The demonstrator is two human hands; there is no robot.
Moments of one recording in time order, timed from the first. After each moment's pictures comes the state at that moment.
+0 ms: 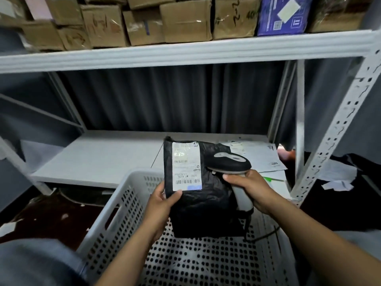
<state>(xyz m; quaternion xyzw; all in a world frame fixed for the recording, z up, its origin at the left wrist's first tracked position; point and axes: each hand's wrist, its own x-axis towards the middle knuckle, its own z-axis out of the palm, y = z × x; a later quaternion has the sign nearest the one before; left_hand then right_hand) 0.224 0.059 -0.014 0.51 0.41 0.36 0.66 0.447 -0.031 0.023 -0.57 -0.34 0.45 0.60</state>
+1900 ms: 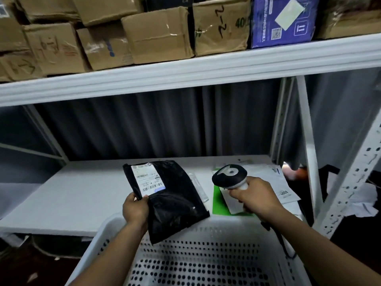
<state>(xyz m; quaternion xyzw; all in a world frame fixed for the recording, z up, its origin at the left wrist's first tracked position) 0.307 0.258 -0.046 0.47 0.63 0.45 0.43 0.533 0.068 0.025 -0.79 -0.38 0.22 0.43</state>
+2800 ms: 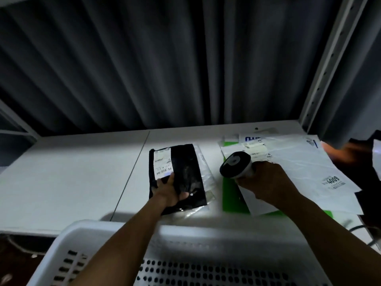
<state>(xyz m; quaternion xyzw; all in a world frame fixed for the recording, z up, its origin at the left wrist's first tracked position) 0.420 0.414 -0.222 0.81 0.53 -0.16 0.20 0.618 0.202 -0.099 -0.83 -0.42 0.23 0.29</state>
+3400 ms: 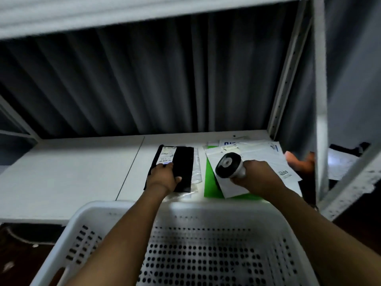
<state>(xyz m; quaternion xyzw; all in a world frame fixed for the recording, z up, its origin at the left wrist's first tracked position) 0.414 0.310 -0.094 0.85 0.51 -0.04 0.12 0.598 0.116 -0.037 -0.85 -0.46 0.15 0.20</state>
